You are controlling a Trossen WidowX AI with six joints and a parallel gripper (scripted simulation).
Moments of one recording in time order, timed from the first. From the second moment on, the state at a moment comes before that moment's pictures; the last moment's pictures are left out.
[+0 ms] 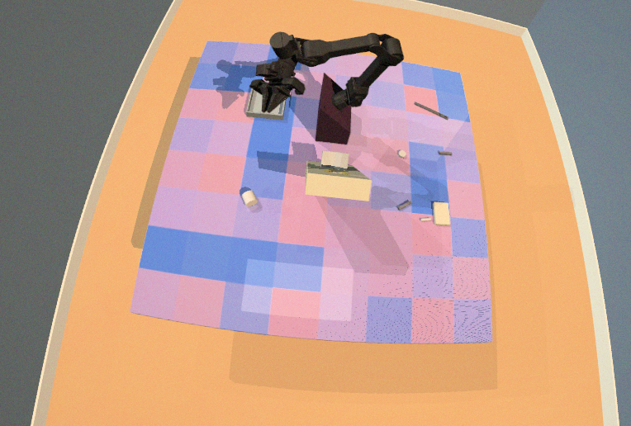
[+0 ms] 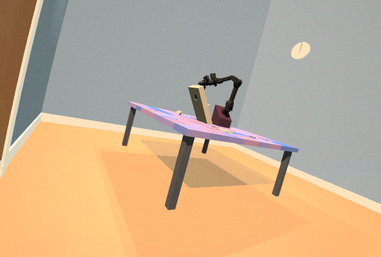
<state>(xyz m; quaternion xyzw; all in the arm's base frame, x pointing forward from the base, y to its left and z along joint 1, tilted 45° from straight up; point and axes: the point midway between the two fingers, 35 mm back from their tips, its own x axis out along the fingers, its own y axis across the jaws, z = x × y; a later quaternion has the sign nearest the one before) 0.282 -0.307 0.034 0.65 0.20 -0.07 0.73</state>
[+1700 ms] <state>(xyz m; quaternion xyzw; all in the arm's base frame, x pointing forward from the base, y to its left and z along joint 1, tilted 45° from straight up) 0.318 -0.070 0.112 -0.05 0.20 0.28 0.94</state>
